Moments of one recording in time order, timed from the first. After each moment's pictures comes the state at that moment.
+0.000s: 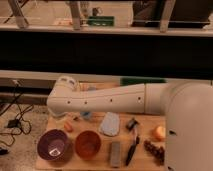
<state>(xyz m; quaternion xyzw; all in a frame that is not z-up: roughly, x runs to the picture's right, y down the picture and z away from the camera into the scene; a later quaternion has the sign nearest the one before) -0.258 0.118 0.702 -0.17 -0.26 -0.18 0.93</state>
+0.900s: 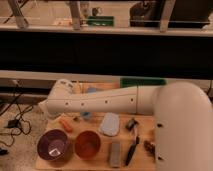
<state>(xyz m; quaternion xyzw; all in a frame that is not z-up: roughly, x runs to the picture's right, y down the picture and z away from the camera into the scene) -0.298 0.125 0.719 -0.13 -0.33 -0.25 0.90</state>
